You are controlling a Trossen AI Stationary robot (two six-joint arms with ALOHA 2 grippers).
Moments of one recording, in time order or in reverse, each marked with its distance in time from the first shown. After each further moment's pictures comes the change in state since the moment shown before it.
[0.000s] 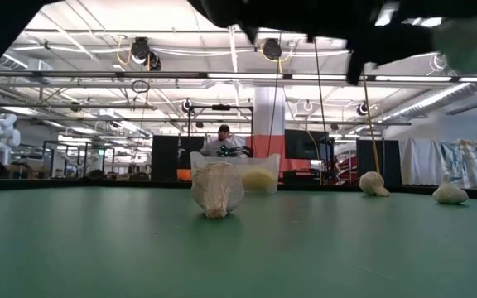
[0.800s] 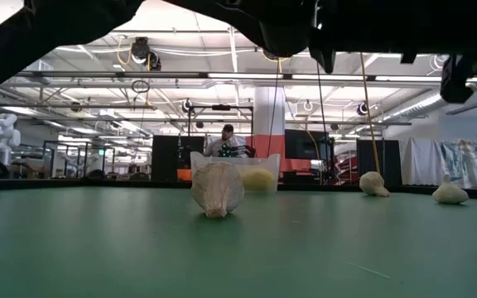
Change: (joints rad) left arm -0.069 0.417 0.533 0.028 0.002 0.012; right arm 0.120 -0.009 0.000 0.003 -0.040 0.082
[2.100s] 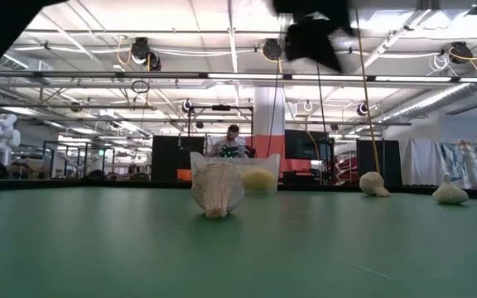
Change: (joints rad) left arm 0.040 -0.363 0.001 -1.275 0.018 0.109; right arm -0.002 0.000 0.000 -0.060 0.189 -0.115
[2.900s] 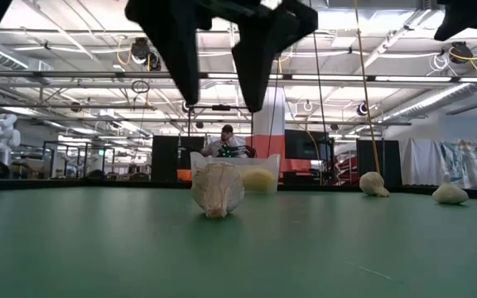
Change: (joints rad) left arm -0.177 -0.041 -0.184 -0.236 -0.158 0.598; right arm -0.116 0.006 -0.087 0.232 0.074 -0.126
